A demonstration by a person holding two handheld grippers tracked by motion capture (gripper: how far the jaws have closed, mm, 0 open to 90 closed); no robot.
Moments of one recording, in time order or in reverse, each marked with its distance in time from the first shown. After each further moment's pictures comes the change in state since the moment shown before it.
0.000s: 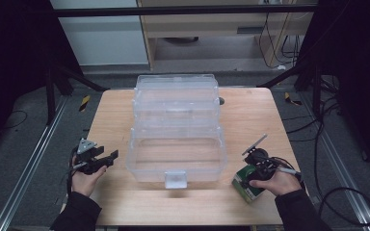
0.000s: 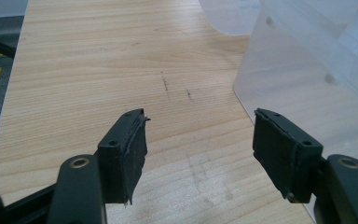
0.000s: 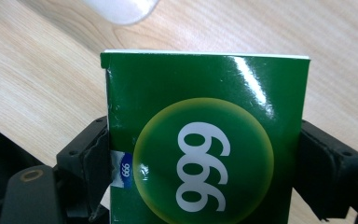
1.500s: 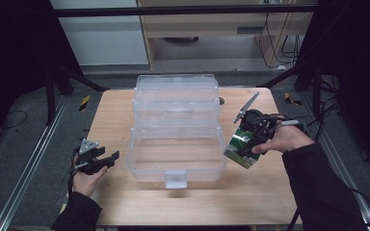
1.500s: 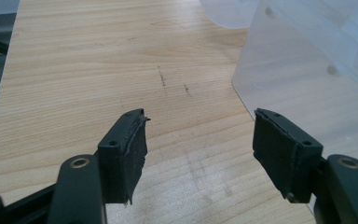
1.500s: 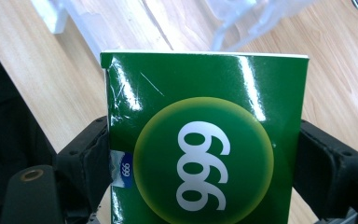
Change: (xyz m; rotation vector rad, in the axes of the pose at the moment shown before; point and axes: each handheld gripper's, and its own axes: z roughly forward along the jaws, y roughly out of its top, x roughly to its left) left arm -0.001 -0.002 0.003 0.017 -0.005 0.012; right arm 0.004 0.075 -0.100 -0.113 0.003 -0.439
